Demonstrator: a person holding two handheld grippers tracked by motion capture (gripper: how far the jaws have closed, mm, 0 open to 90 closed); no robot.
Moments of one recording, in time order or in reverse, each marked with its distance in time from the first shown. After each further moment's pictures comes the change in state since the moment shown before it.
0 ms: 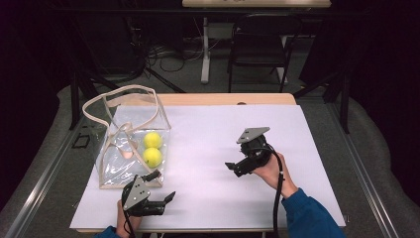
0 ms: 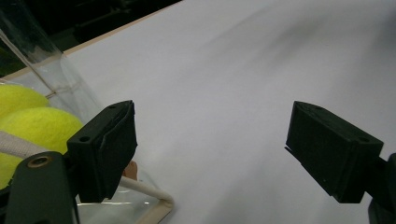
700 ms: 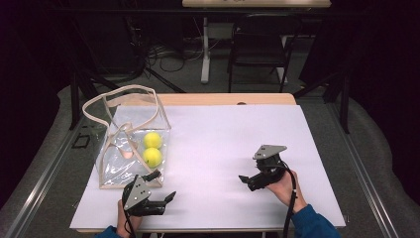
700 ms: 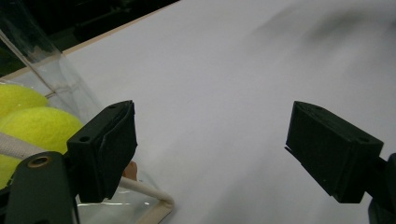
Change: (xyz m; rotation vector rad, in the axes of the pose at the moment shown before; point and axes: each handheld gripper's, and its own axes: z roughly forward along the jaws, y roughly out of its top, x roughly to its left) left arm 0.000 0.000 0.001 0.005 0.002 0.004; right arm -0.001 -0.064 -0.006 -0.015 -0.025 0.056
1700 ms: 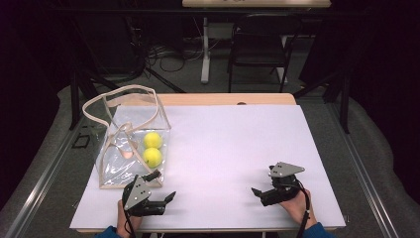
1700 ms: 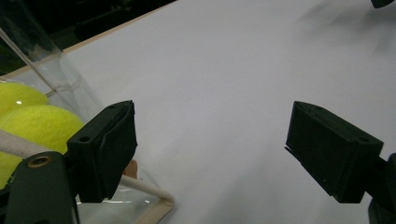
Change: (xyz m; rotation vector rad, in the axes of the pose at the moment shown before) left arm -0.001 0.000 0.000 0.007 0.000 -0.001; right arm 0.006 -0.060 -0.019 -0.054 -0.074 0.040
